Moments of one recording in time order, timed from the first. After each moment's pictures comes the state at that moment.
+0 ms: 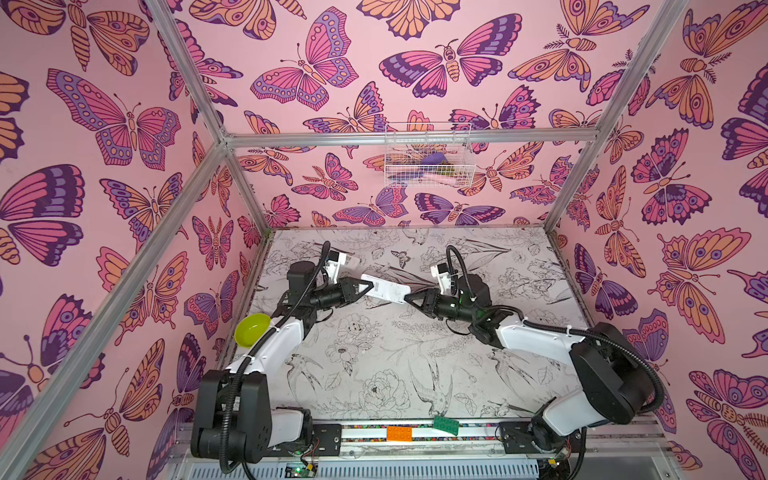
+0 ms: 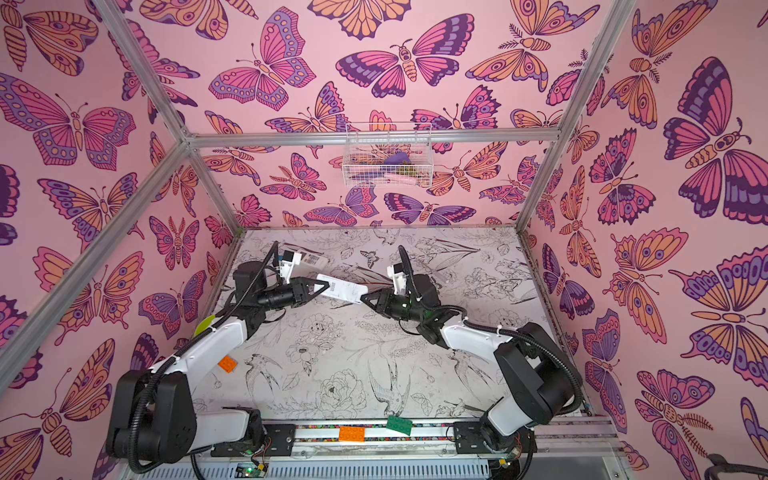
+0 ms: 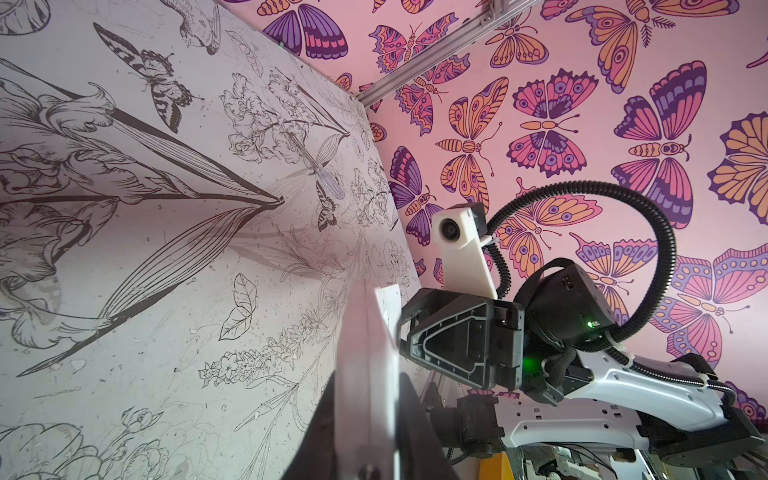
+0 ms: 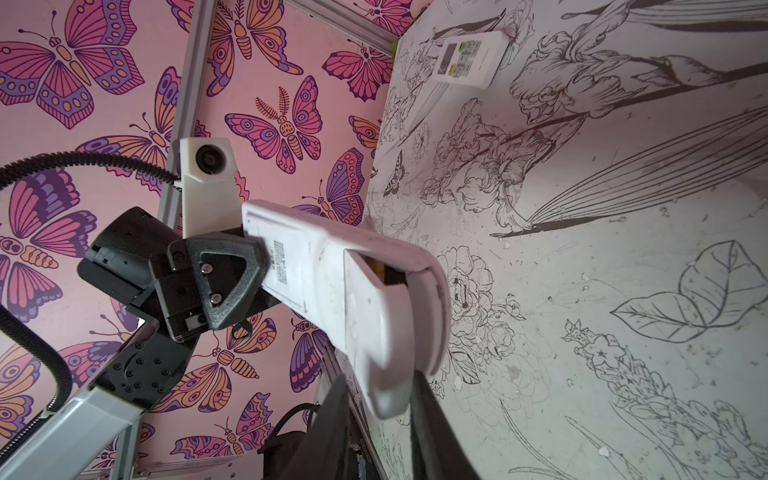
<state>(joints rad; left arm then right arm) -0.09 1.32 0.75 0.12 0.97 -0.67 0.64 1.54 0.76 0.49 -0.50 1.05</state>
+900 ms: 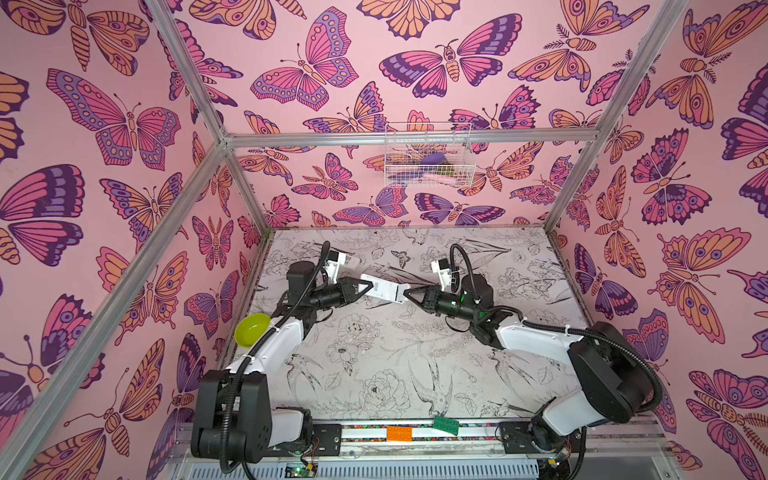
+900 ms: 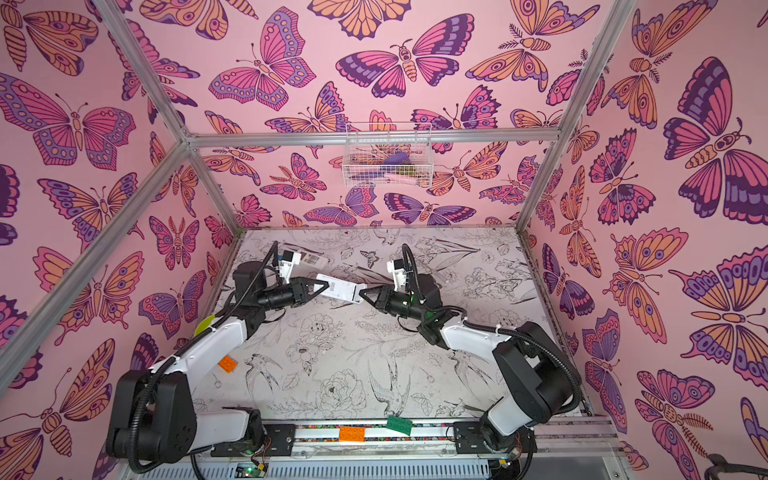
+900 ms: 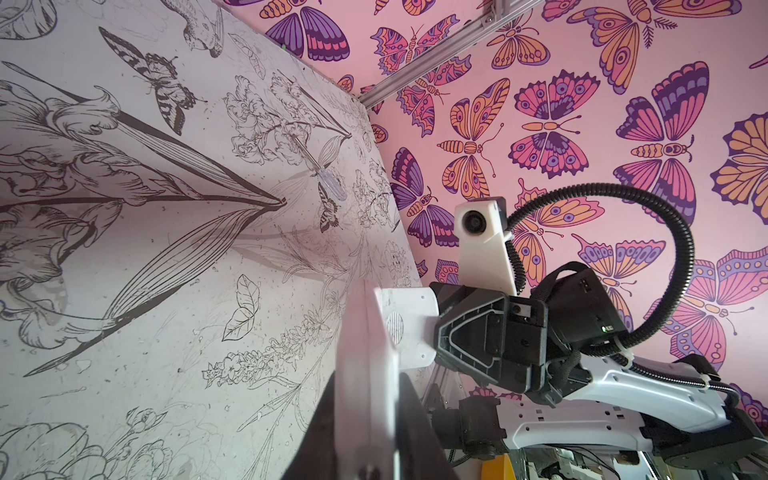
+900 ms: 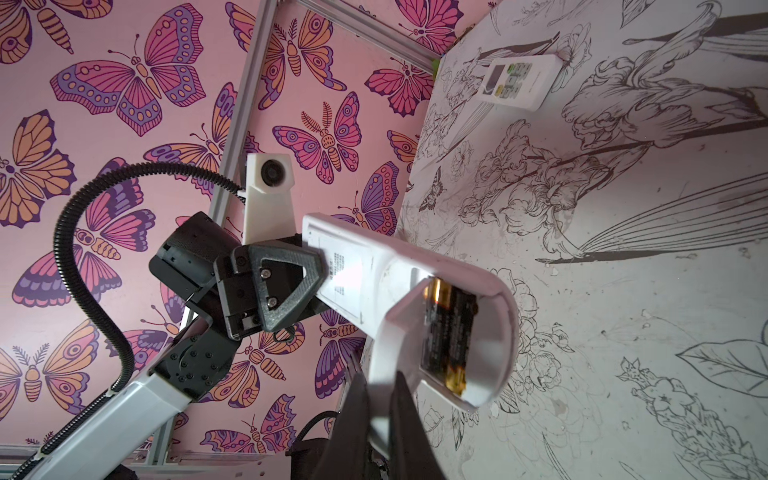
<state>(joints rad) -0.09 1.32 0.75 0.12 0.97 -0.66 0.64 1.55 0.74 0.64 -0.53 1.10</state>
